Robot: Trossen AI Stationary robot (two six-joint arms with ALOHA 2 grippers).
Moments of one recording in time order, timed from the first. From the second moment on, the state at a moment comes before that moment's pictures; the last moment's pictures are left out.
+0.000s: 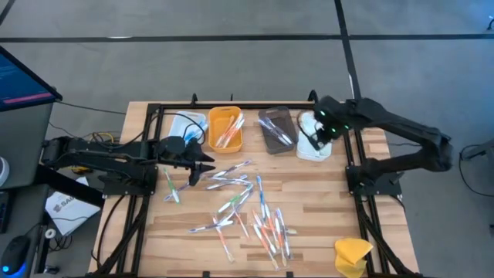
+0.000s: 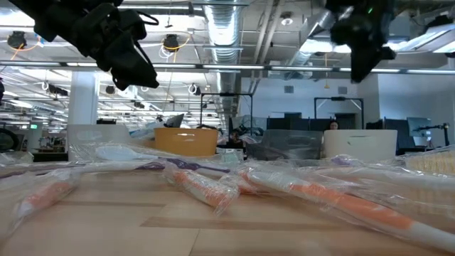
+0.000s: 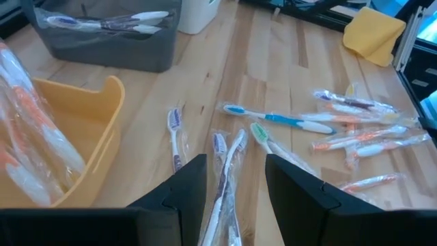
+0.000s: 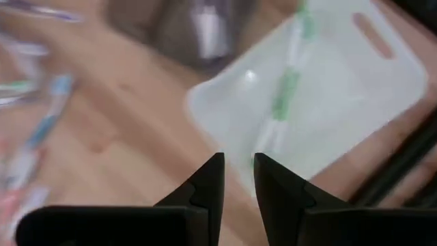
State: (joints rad) left arm 0.08 0.92 0.47 -0.08 0.02 -0.22; right arm -0.44 1.15 1.16 -1.25 0.07 0.42
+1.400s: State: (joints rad) left arm -0.18 0.92 0.34 0.26 0.02 0.00; right arm 0.65 1.64 1.19 -0.83 0.59 0.64
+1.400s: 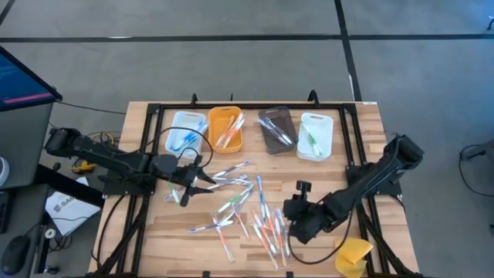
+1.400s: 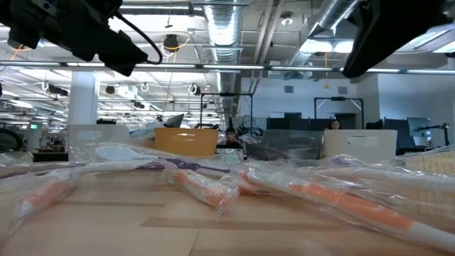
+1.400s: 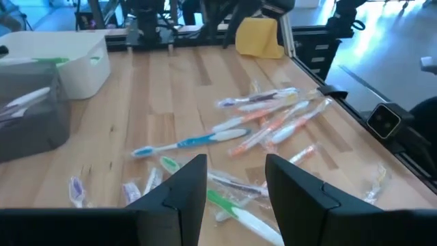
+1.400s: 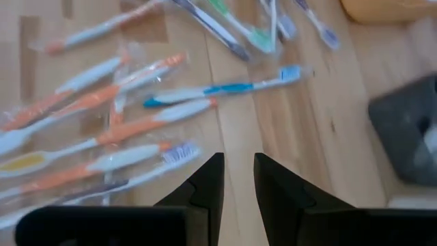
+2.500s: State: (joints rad) left arm -0.18 0.92 0.33 0.31 0.10 0.15; right arm 0.58 1.68 1.27 -0.82 0.38 0.90
